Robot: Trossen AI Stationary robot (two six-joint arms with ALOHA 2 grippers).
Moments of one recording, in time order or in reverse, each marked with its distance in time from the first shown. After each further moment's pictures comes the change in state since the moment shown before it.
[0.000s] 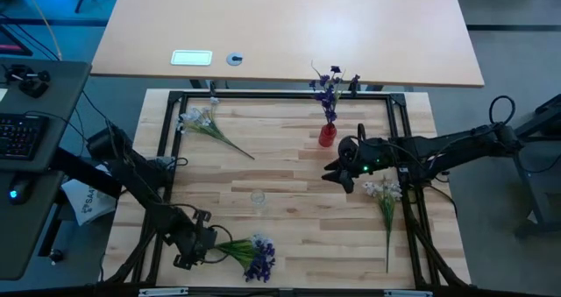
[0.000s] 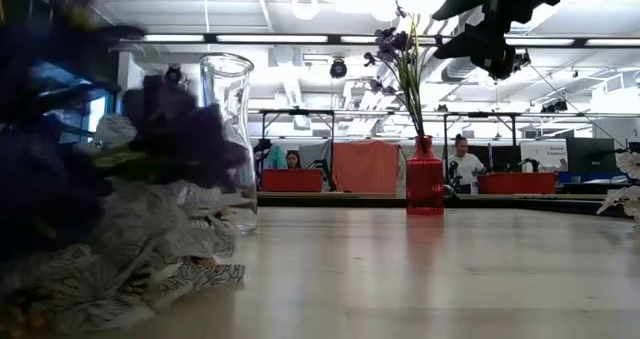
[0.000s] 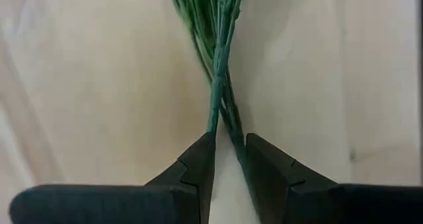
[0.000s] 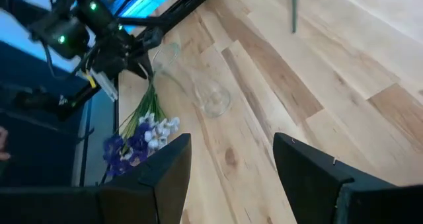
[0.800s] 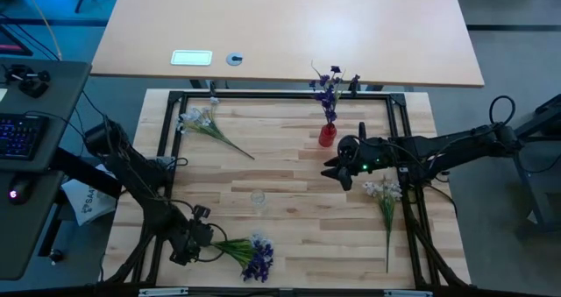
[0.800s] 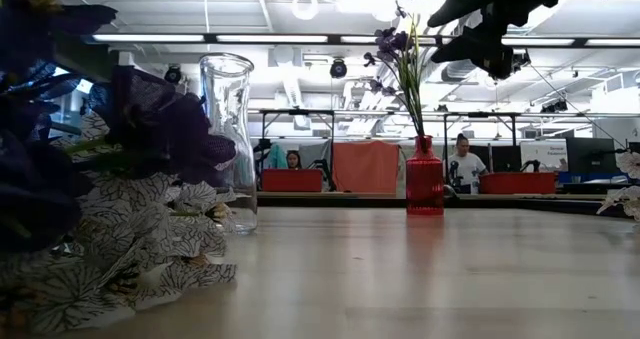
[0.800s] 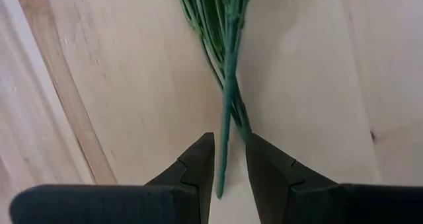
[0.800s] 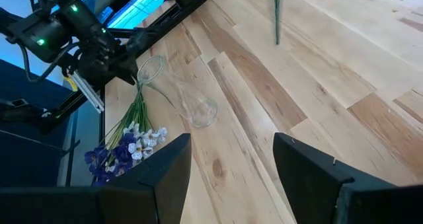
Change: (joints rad) left arm -0.023 -0.073 -0.026 -0.024 -0.090 0.073; right arm 0.000 0.000 0.000 -0.001 0.059 -0.008
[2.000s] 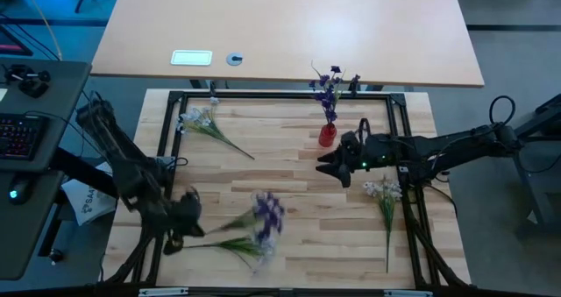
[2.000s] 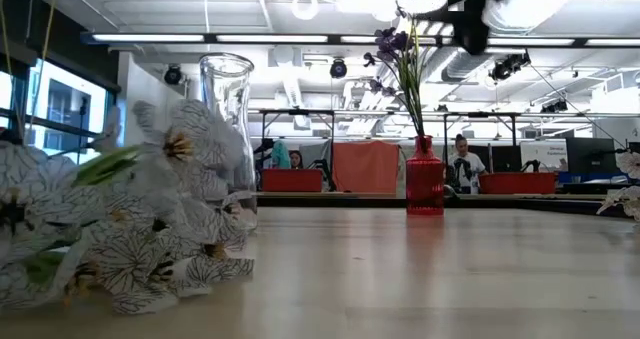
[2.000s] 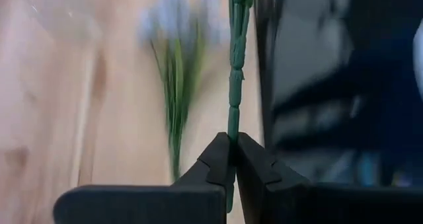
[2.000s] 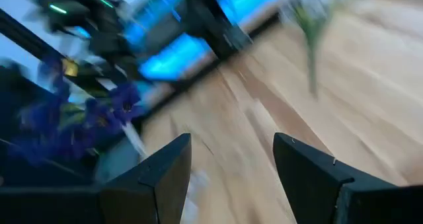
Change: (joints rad) left arm 0.031 -0.440 0.098 -0.050 -0.202 -0.366; right arm 0.000 0.000 0.000 0.240 0.010 -0.018
